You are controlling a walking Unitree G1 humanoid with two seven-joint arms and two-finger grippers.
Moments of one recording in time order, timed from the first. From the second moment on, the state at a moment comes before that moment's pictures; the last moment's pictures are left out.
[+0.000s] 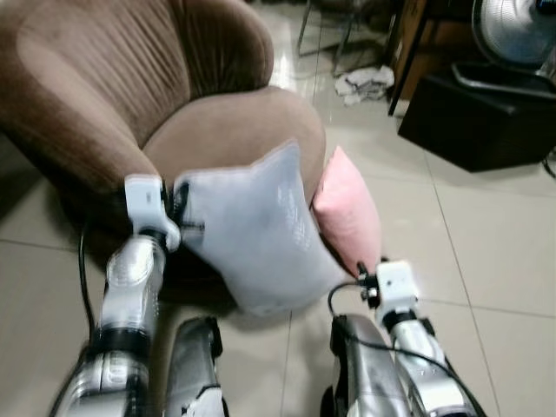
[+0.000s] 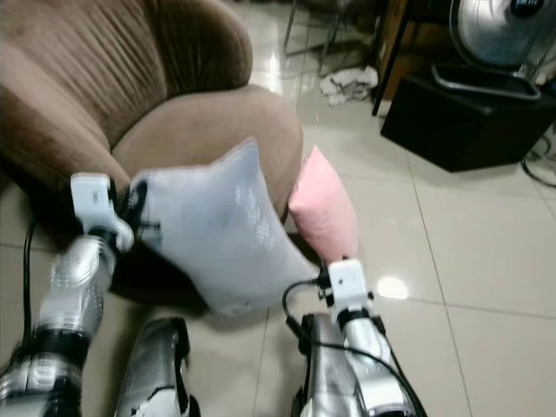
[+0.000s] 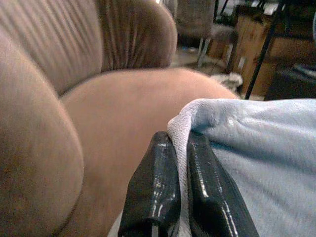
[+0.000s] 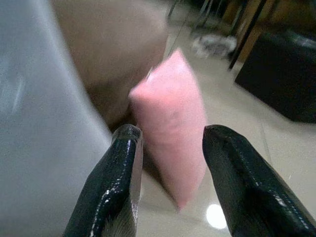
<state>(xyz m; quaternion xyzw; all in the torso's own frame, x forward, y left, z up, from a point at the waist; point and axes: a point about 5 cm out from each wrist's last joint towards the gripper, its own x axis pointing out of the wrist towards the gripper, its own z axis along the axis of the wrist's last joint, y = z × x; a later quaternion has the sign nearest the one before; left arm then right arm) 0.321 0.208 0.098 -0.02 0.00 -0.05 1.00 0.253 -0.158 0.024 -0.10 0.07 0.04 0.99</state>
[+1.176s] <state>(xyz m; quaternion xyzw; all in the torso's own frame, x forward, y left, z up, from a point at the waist) 0.250 0.177 0.054 -0.02 0.13 -0.11 0.99 0.226 -0.155 0.047 -0.04 0.05 0.04 1.00</state>
